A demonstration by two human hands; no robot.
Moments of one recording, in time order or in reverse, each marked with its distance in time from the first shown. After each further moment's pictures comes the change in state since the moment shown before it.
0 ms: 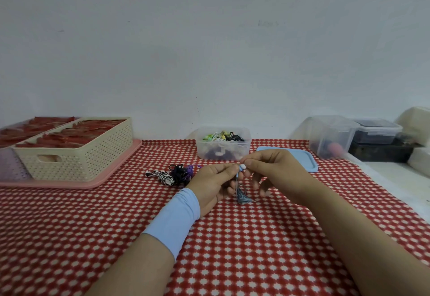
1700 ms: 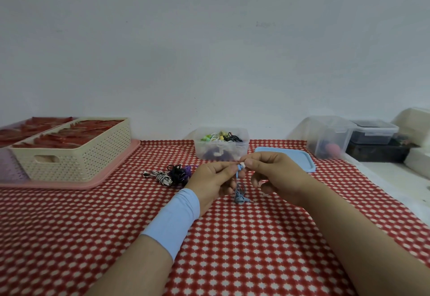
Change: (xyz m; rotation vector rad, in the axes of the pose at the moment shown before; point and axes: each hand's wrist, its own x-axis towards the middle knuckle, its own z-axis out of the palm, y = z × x) left_hand 0.003 -0.003 -0.001 0.160 0.075 0.085; right_hand 0.005 0.008 -0.004 0.065 -0.021 0.116
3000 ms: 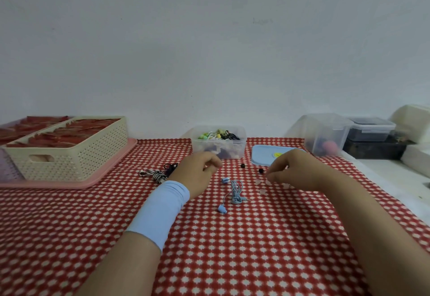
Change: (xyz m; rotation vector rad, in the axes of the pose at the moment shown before) left_hand 0.005 0.020 -0.027 1.035 0.124 0.219; right_hand -0.003 -0.009 -0.052 -0.867 0.071 0.086
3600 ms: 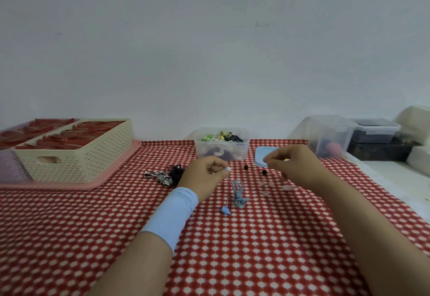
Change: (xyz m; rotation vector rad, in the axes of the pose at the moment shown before) left_hand 0.000 -0.006 0.022 -0.305 0.117 -0.073; right_hand 0.003 -0.007 0.012 0.292 0.240 -0.030
